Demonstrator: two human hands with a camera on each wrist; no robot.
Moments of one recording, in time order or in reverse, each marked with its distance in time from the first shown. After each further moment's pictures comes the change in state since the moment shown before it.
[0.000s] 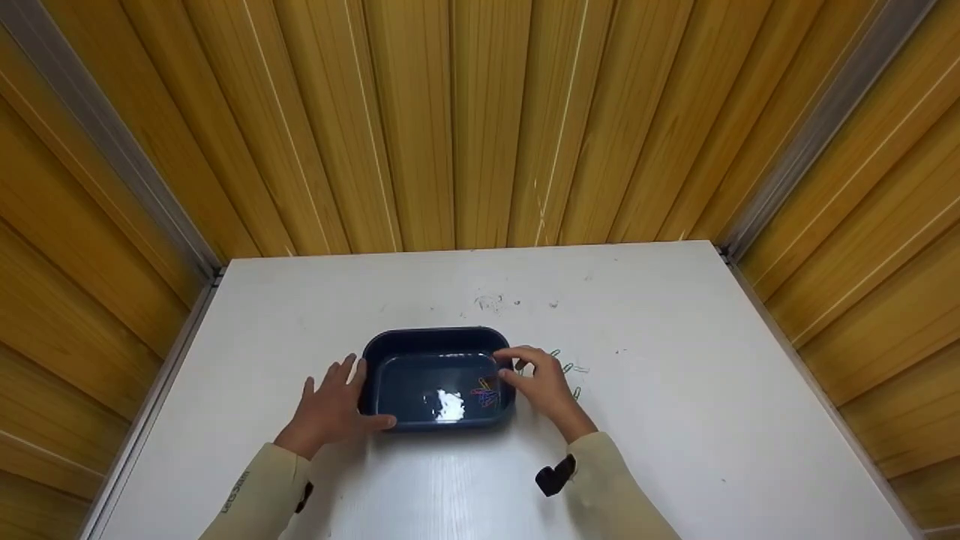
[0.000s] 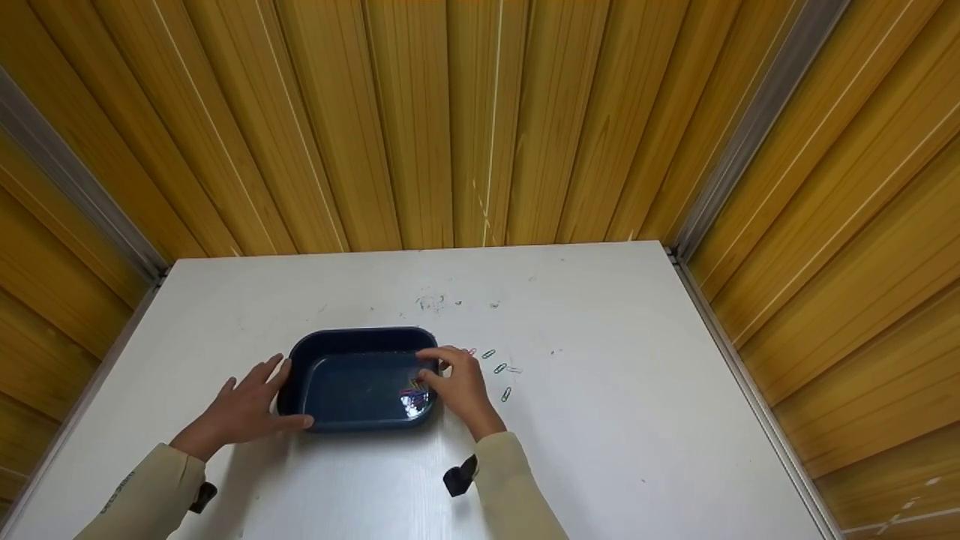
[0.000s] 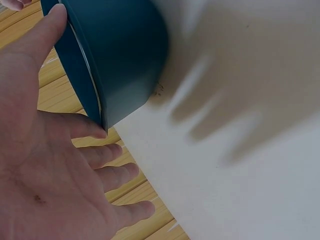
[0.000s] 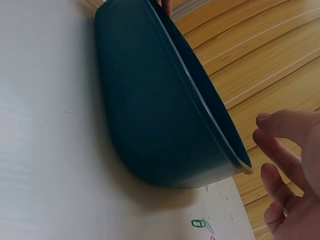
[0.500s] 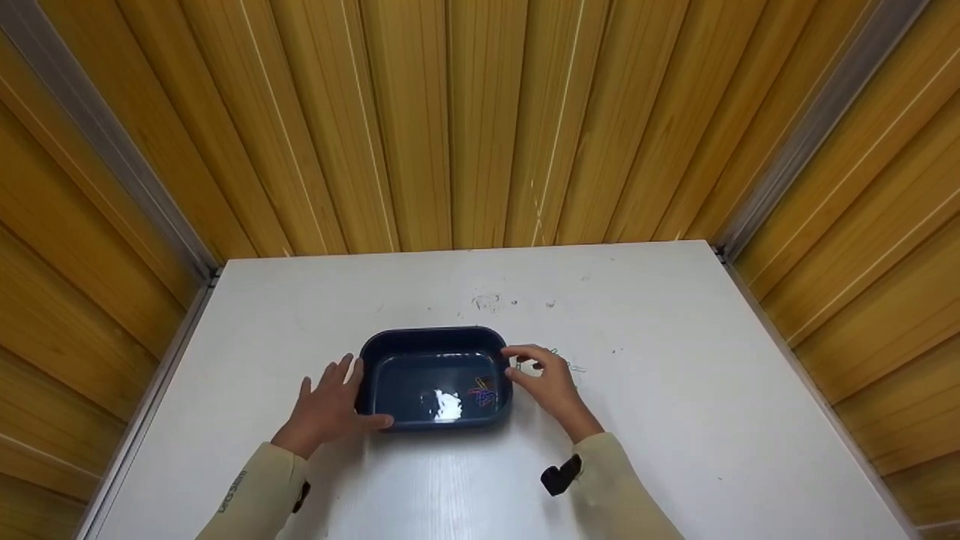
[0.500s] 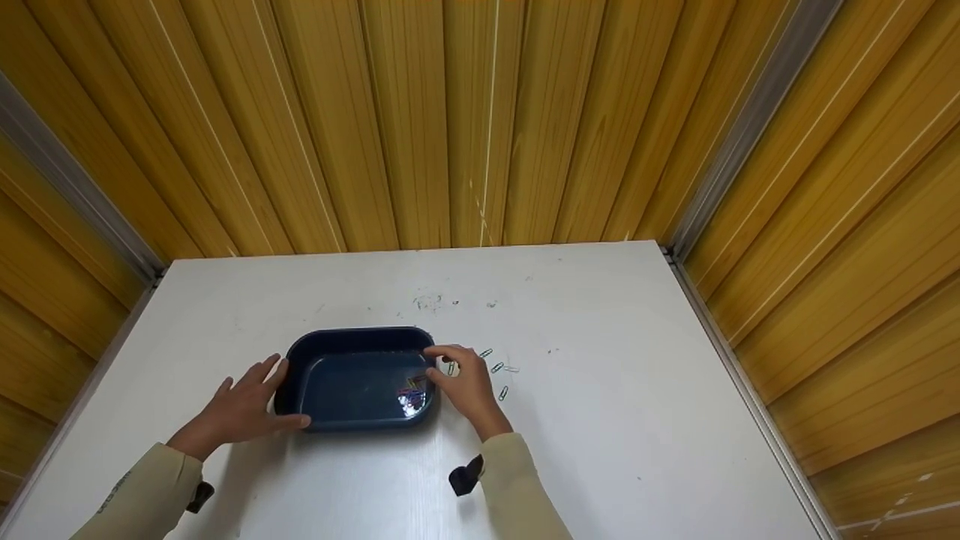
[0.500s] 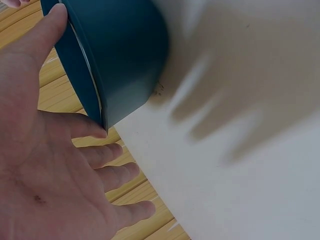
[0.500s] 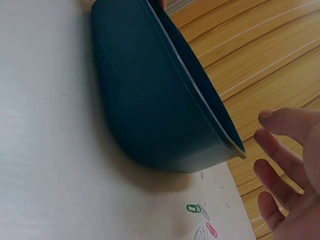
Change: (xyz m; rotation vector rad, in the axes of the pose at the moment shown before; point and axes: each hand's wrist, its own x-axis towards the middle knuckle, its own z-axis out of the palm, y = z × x) left_hand 0.001 0.003 -0.005 -0.006 -0.009 0.008; right_hand -0.004 0.009 -0.012 0.003 0.024 0.019
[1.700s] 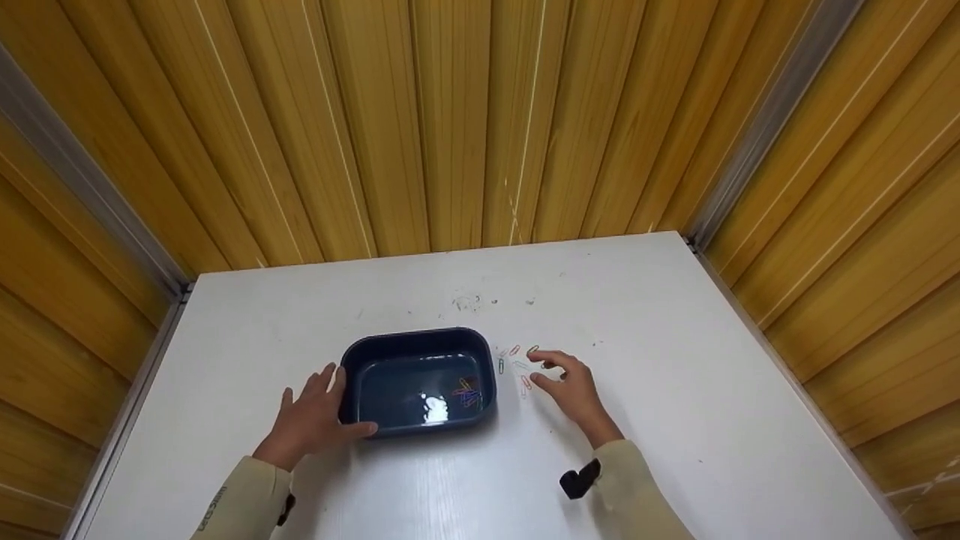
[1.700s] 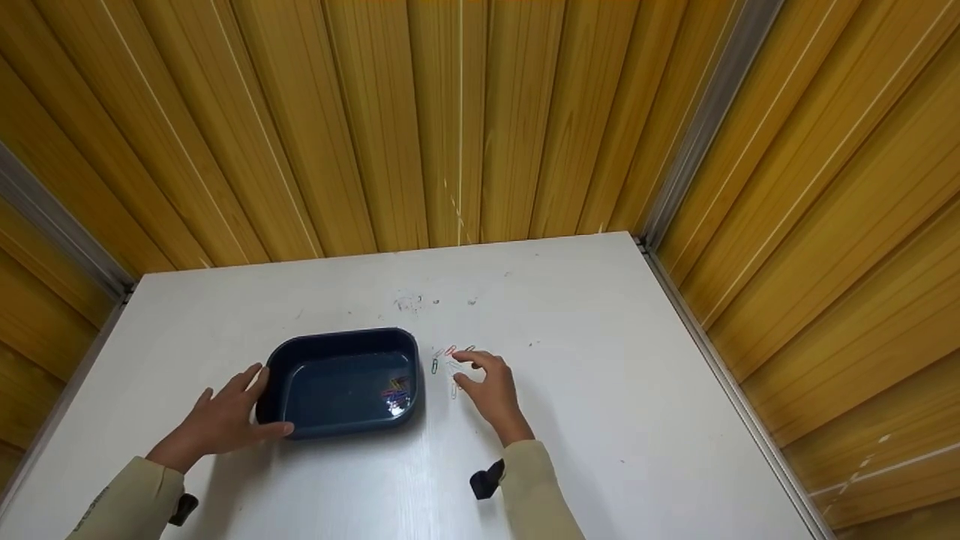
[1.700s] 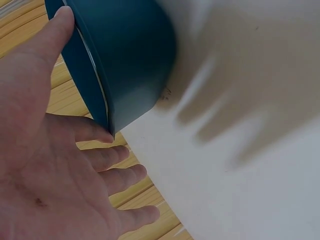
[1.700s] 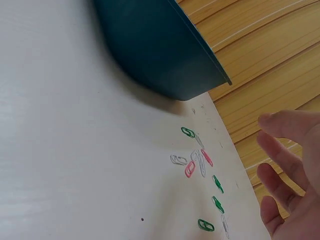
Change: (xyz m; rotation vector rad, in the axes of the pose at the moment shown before) left_hand -0.002 -0.010 0.000 0.001 0.015 -0.004; right_hand -0.017 0.031 -0.030 -0.059 0.106 0.106
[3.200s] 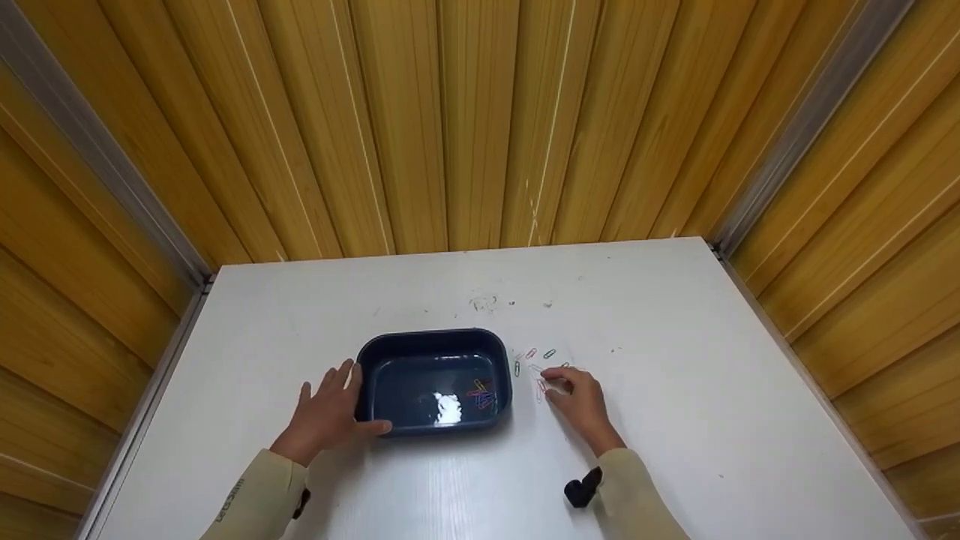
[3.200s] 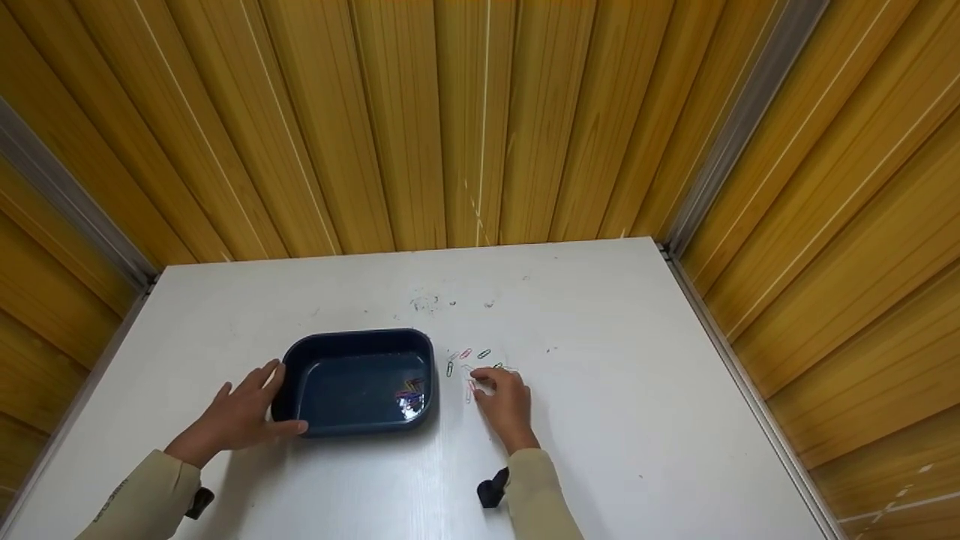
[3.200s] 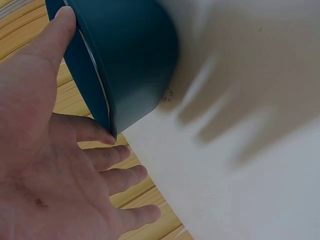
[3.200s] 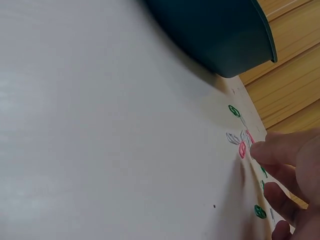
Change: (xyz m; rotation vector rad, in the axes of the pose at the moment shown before) left_hand 0.002 0.003 0.002 0.011 0.010 0.003; right_hand 0.006 0.030 0.025 -0.138 0.018 0.064
